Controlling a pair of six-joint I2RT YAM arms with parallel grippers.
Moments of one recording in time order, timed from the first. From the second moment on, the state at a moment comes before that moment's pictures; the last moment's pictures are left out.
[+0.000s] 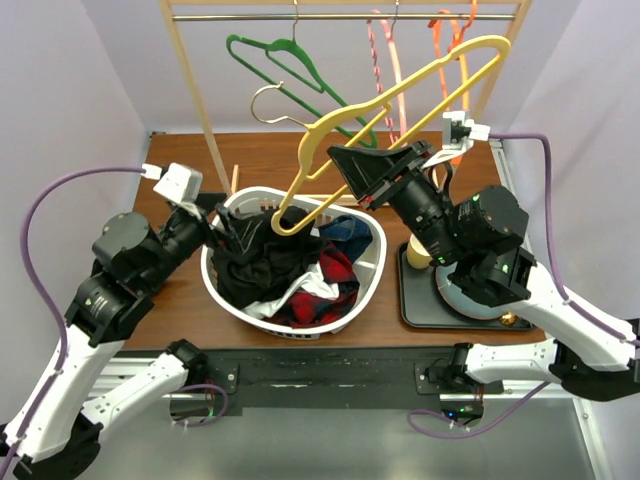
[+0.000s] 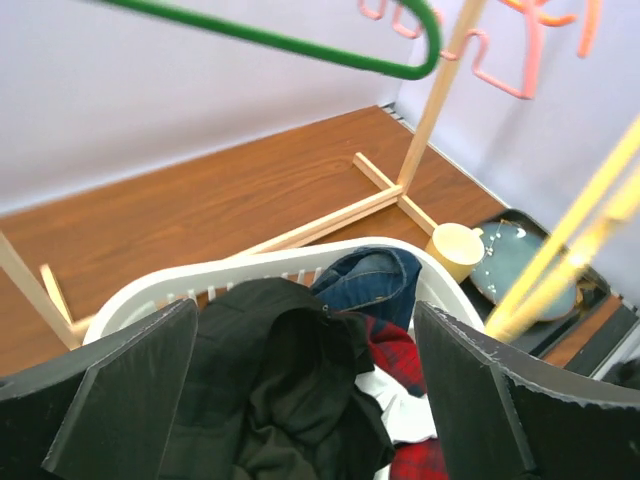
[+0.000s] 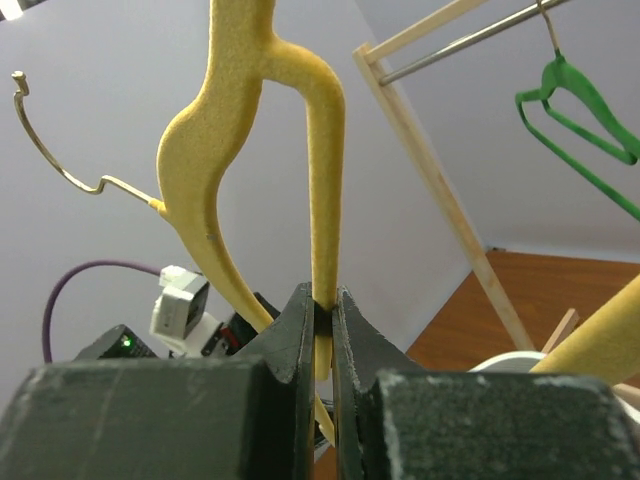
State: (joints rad) left arm -0.58 0.73 1.19 -0.50 0.00 -0.19; right arm 1.12 1.11 1.51 0.01 0.40 0.47
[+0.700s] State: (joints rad) left arm -0.58 0.70 1.15 -0.31 0.43 0.02; right arm 1.12 1.21 1.52 0.03 0.37 0.72
